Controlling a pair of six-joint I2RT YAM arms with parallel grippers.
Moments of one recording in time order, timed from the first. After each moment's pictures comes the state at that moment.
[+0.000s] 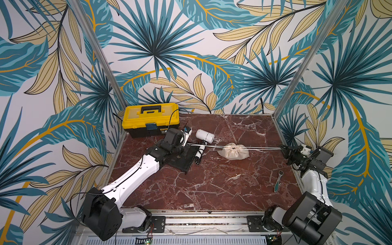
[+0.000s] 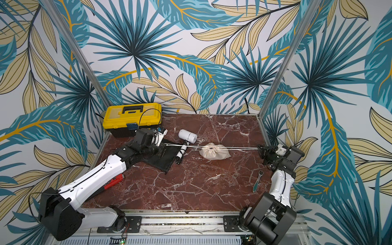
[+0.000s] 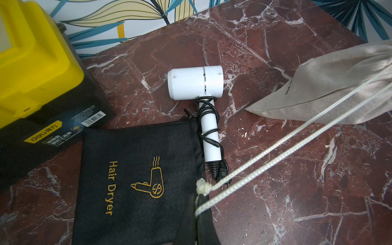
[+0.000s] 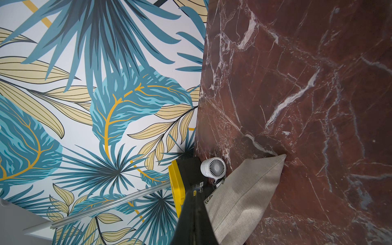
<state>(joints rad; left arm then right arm) -0.51 1.31 1.07 -0.47 0.03 -0.03 -0.74 1.20 0.75 -0.13 -0.95 1.11</state>
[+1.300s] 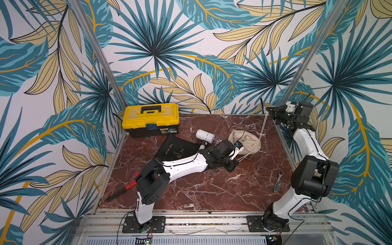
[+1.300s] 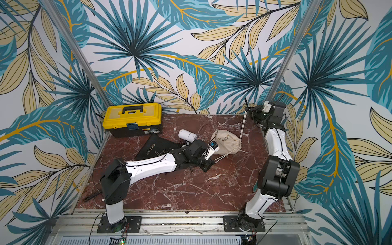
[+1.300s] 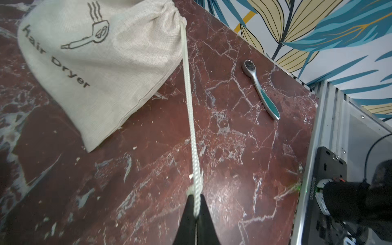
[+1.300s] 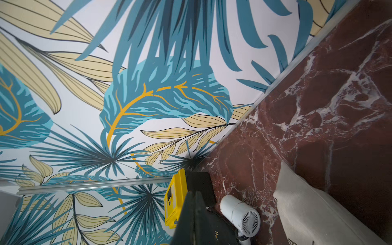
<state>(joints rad) -0.98 1.96 1.53 -0.27 0.18 -0.19 -0.35 1.78 1.53 -0.13 -0.73 1.07</state>
